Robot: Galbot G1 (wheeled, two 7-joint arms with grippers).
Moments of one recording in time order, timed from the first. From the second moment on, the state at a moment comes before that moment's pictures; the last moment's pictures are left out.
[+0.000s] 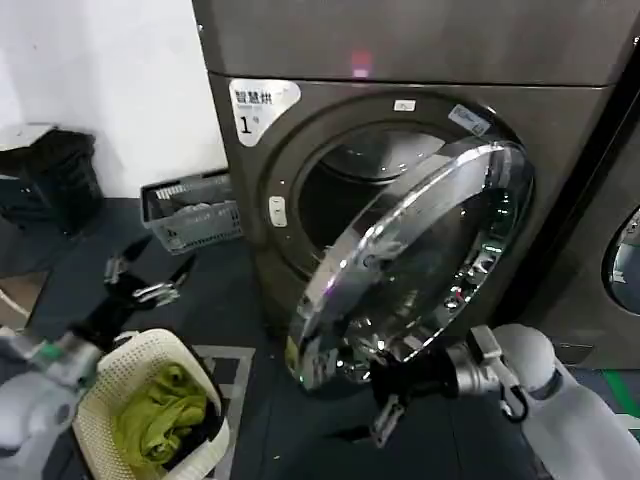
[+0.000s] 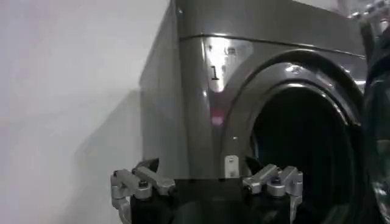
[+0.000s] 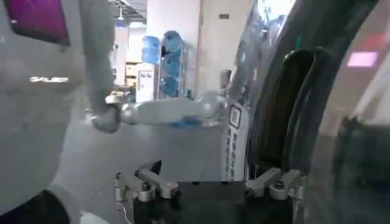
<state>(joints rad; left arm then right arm) 1.20 -0.82 -0.62 -1.92 -0.78 -0.07 0.38 -1.04 0.84 0.36 1.97 0.62 -0.14 -1.33</state>
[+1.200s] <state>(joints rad) 0.47 -0.72 0.30 -1.74 -0.99 0.08 0.51 -1.36 0.86 1.01 1.84 0.57 -0.12 -1.38</state>
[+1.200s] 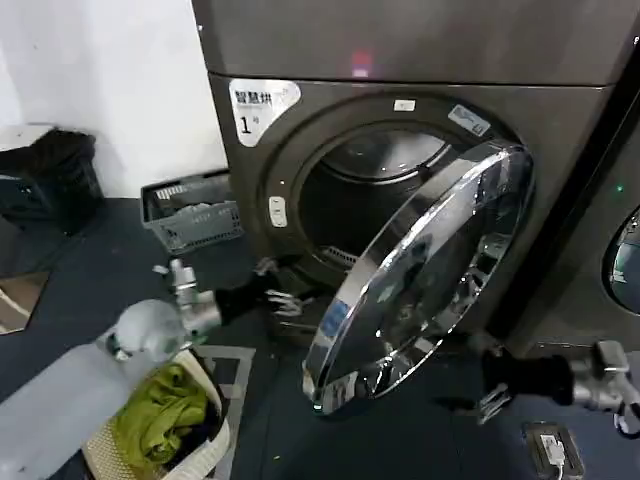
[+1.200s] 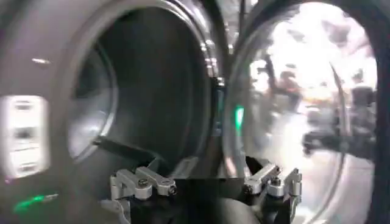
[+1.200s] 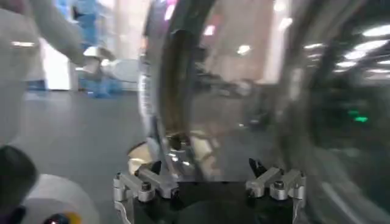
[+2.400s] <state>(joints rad) 0.31 -0.86 0.57 -1.80 -0.99 0.06 0.55 -1.59 0.83 2.02 1.53 0.69 -0.16 -0.59</state>
